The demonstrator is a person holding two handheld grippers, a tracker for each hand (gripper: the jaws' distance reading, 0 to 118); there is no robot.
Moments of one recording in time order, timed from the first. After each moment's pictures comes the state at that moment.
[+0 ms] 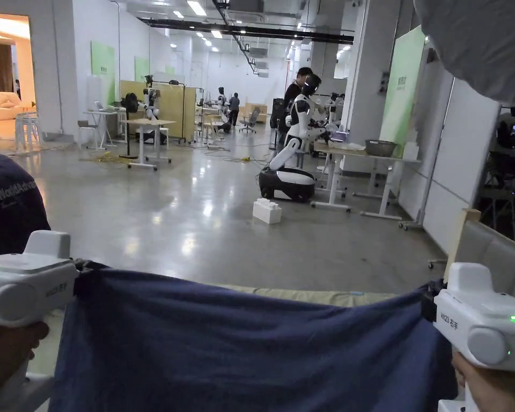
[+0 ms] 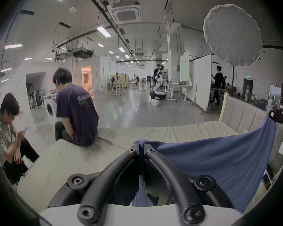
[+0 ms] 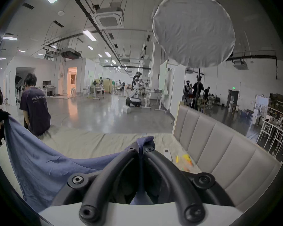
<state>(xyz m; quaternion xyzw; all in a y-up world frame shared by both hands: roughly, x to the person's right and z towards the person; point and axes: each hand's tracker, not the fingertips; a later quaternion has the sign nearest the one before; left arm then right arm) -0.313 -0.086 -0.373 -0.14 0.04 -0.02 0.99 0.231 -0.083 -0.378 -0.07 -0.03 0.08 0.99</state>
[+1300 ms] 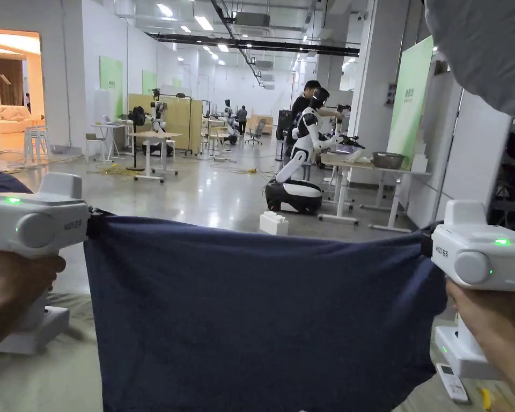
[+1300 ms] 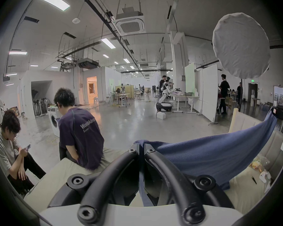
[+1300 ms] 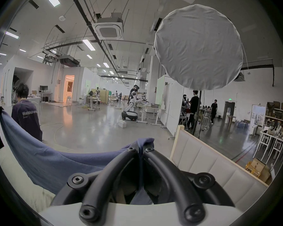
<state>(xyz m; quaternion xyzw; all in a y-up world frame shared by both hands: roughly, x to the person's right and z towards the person) -0.329 -0.018 -0.459 -0.10 0.06 -0.03 0.99 0.223 -0.013 -0.481 -0.03 -0.04 0.10 0.99</state>
